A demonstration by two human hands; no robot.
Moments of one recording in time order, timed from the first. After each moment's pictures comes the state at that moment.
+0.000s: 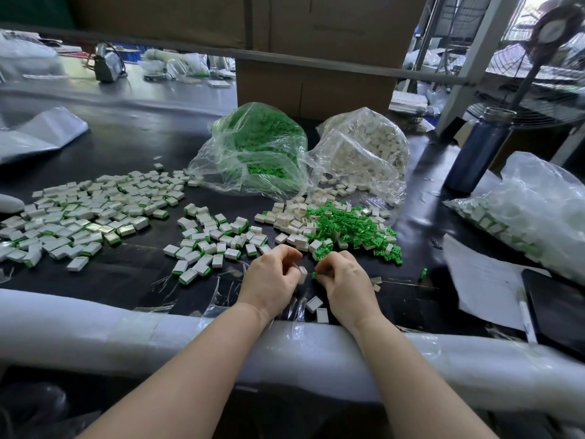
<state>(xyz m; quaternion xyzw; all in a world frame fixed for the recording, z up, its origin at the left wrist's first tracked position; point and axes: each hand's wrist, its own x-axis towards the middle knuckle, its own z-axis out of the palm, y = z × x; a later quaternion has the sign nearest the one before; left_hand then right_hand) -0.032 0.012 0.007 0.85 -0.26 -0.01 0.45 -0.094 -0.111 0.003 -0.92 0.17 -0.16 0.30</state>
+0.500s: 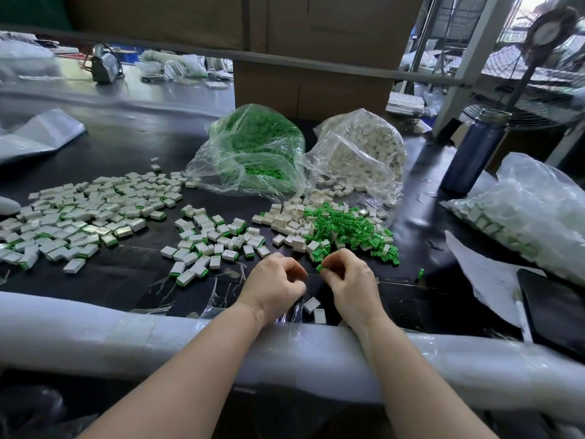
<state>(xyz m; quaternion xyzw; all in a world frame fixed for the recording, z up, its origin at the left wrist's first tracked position) -0.032 0.011 0.009 0.87 -0.29 -0.07 0.39 -0.099 -0.118 0.002 -0.86 0.19 -0.22 0.41</state>
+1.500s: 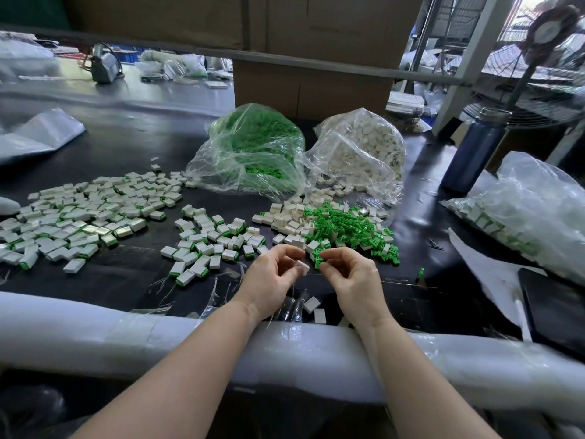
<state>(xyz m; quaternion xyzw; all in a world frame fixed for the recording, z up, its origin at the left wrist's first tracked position) -0.031 0.014 0.008 0.76 -0.26 -0.13 0.58 -0.103 -0.116 0.007 -0.80 0.15 -0.26 0.53</state>
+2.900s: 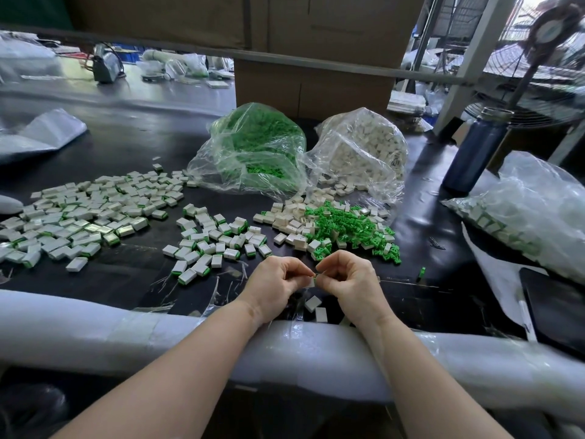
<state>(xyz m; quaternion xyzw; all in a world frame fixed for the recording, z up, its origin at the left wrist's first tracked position) -0.033 0.014 0.008 0.79 -0.30 -0.15 0.51 -0.108 -0.115 0.012 -0.80 0.14 -0.18 0.55</state>
